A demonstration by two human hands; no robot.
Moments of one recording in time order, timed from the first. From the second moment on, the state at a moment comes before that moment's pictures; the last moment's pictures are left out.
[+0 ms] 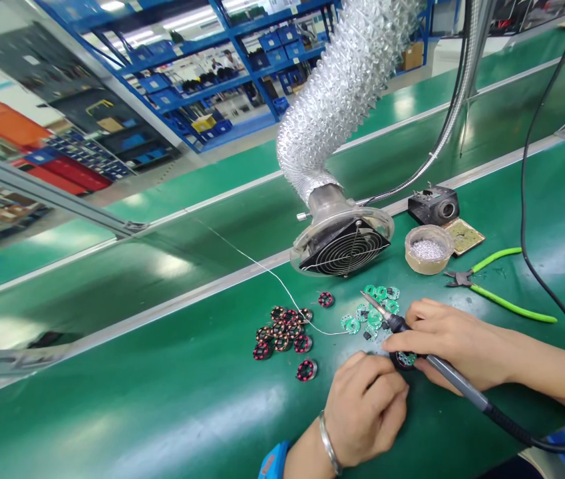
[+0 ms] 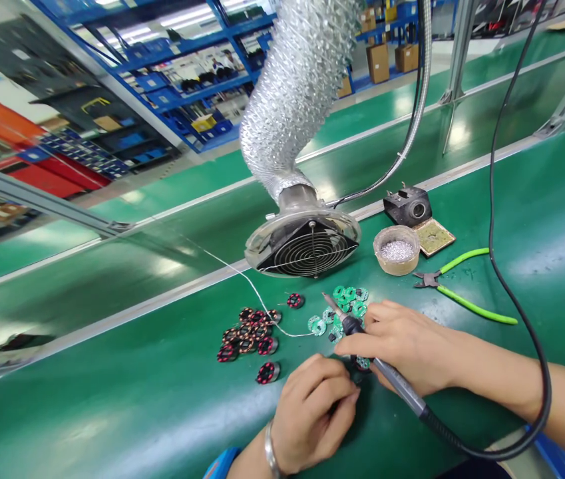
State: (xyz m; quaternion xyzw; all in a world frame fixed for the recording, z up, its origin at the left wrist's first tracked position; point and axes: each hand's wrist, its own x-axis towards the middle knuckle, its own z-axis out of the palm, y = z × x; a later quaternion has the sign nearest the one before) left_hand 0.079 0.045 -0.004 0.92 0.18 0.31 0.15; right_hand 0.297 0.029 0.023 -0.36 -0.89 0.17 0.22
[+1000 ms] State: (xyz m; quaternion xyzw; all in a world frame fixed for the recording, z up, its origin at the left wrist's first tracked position) left_hand 0.088 0.047 -0.003 0.81 0.33 0.28 0.39; right_hand 0.293 0.023 0.009 -0.33 -0.85 0.15 0.40
